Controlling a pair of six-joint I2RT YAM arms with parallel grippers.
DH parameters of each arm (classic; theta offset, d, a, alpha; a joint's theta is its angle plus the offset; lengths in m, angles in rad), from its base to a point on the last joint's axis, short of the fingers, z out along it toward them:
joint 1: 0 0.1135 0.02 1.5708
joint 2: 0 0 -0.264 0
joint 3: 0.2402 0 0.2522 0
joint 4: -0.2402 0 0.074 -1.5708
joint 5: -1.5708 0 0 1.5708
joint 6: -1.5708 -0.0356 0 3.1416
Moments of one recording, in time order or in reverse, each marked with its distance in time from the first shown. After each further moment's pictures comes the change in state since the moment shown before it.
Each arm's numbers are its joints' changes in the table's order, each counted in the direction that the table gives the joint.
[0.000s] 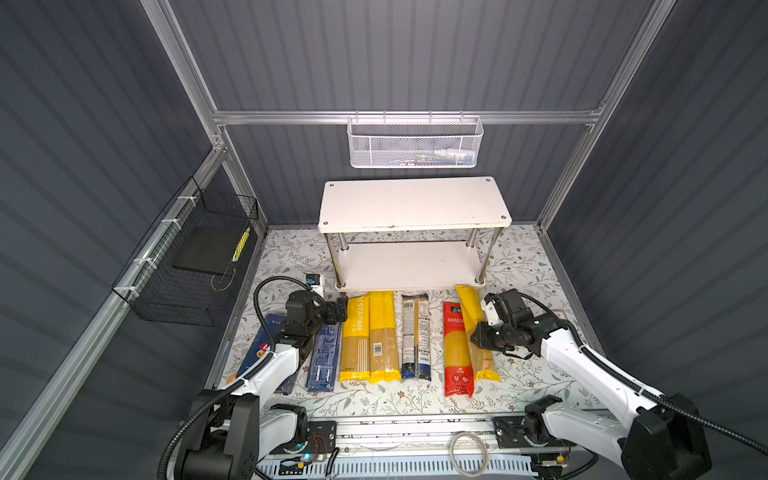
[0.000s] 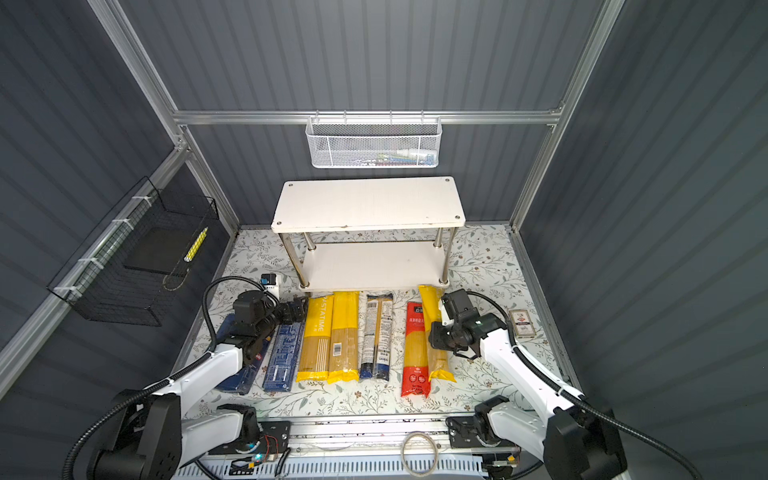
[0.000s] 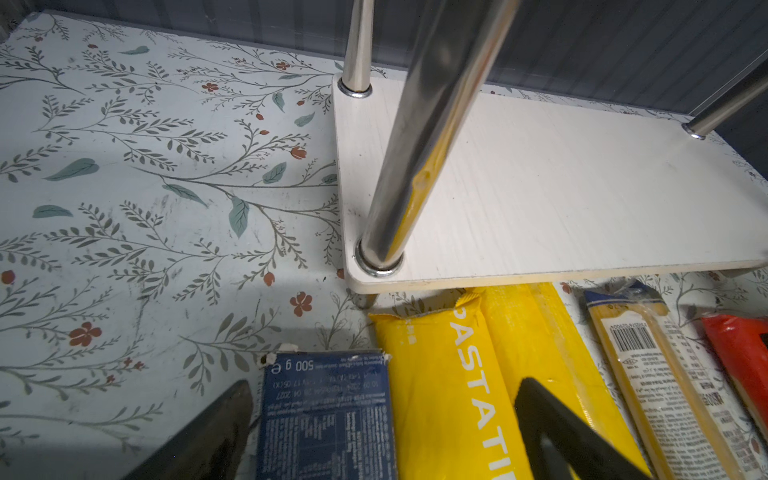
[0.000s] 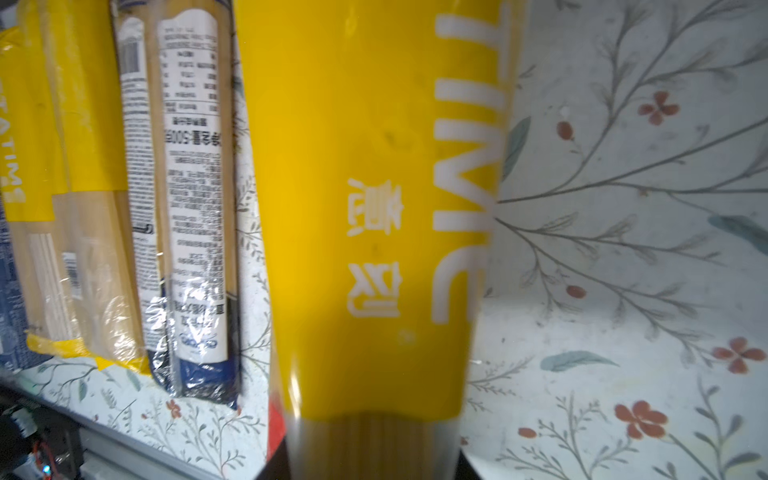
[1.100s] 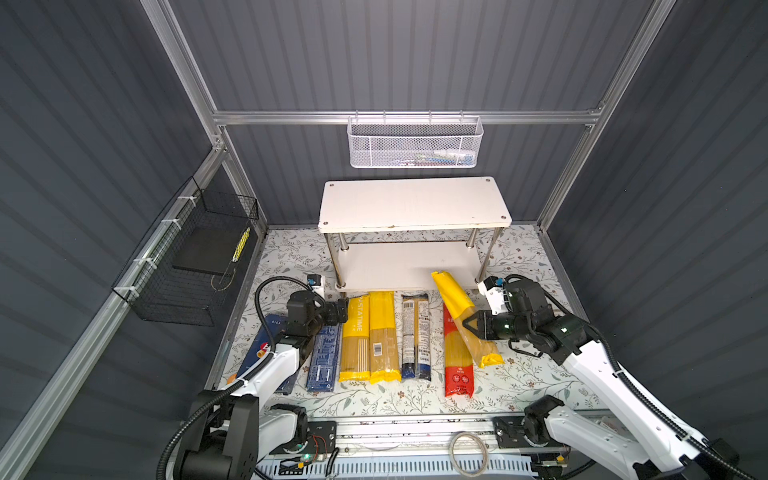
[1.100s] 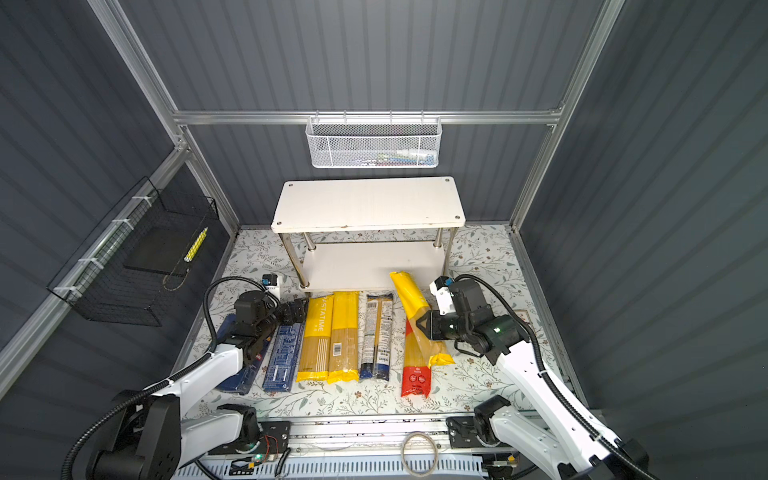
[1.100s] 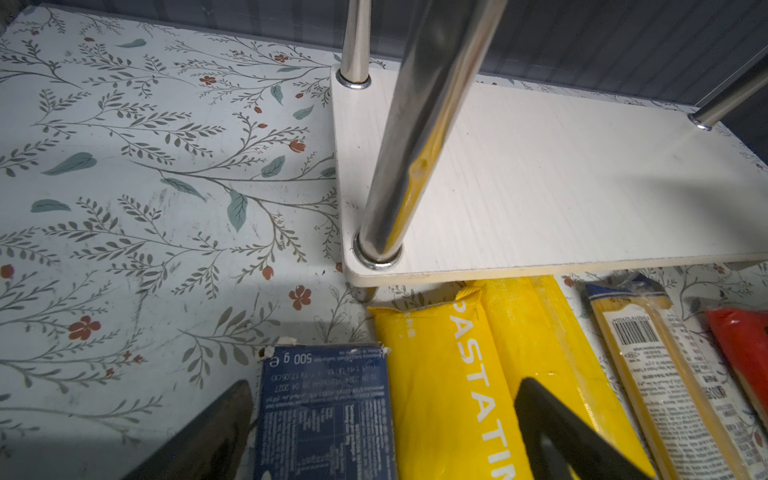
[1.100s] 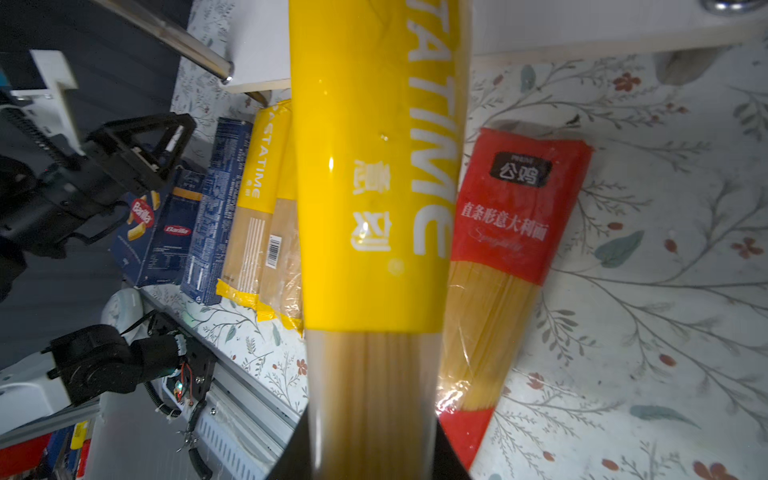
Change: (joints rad) left arm -0.010 0.006 0.001 -0.021 0.012 -0.002; right arm 0.061 0.153 0.184 -0.042 0.152 0.027
